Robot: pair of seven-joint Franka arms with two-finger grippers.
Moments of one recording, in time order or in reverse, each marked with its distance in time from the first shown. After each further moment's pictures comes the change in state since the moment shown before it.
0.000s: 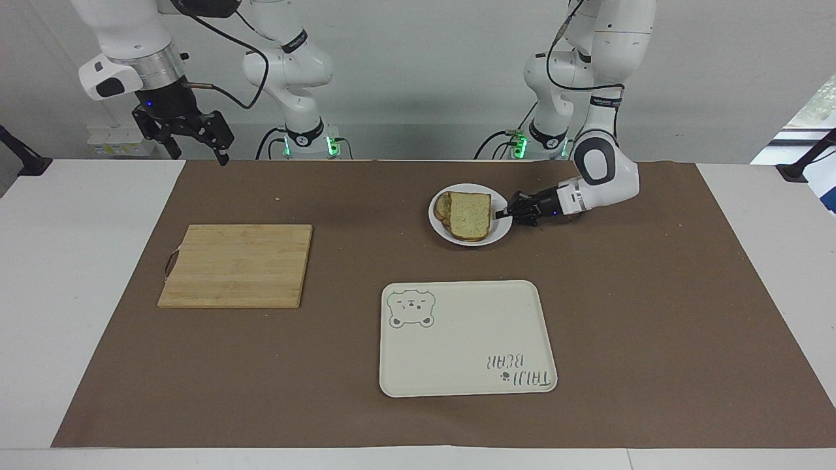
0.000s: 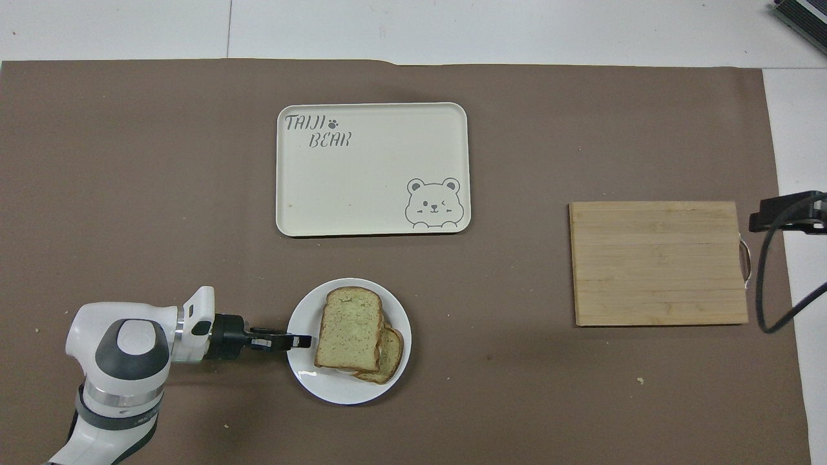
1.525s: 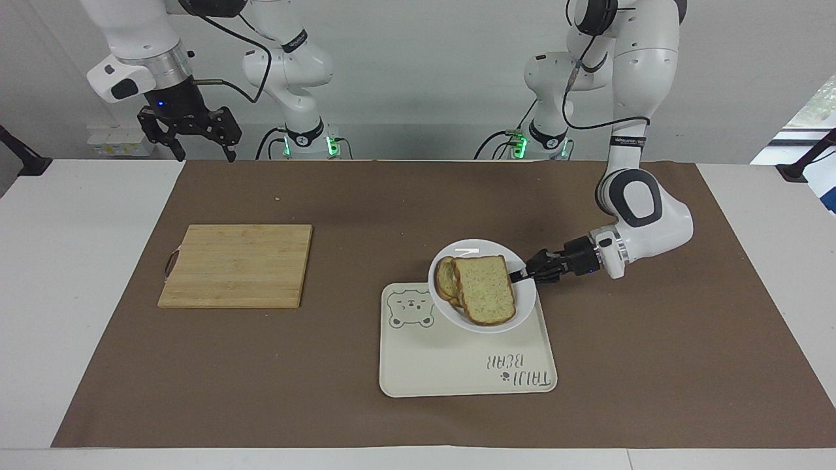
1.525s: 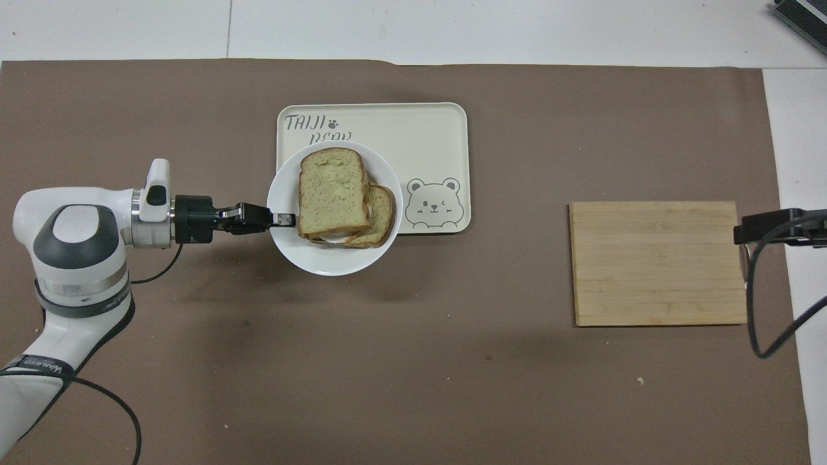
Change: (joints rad) left arm 0.094 0.360 -0.133 0.718 -0.046 0.045 -0.453; right arm 0.007 -0.007 -0.008 -0.015 0.000 0.004 -0.130
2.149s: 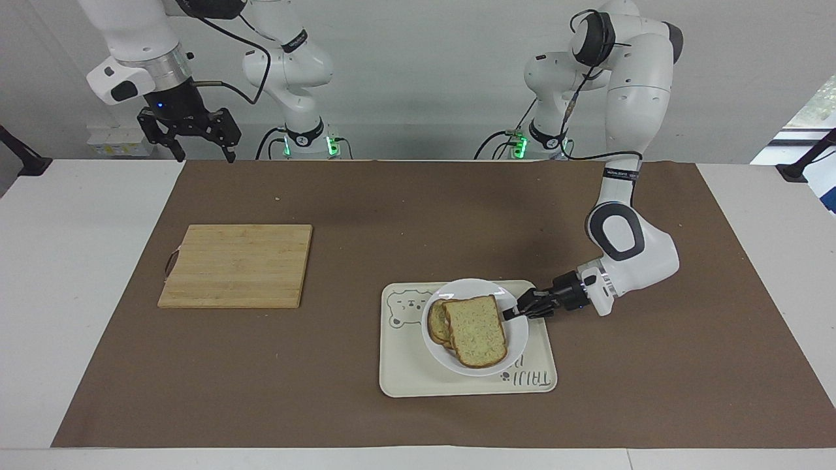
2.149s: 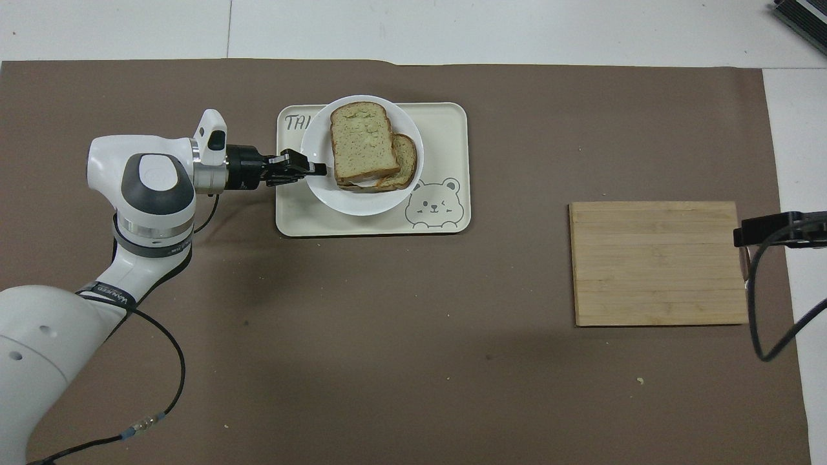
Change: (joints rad) left arm -0.001 0.174 -0.030 0.168 0.140 0.096 -0.045; right arm -0.001 0.000 -0.003 -0.004 0.000 0.000 0.000
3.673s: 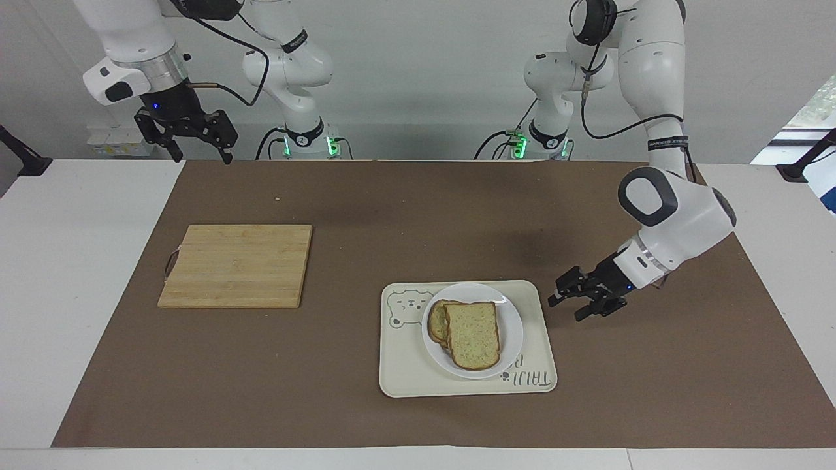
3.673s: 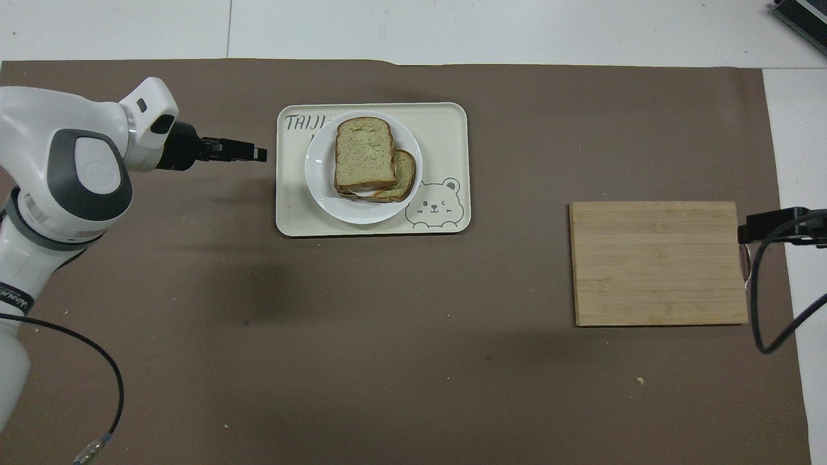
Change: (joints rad) left arm -0.038 -0.199 0.144 0.011 0.490 -0.006 -0.038; right arm -0.009 0.007 -0.003 0.006 0.000 0.001 0.029
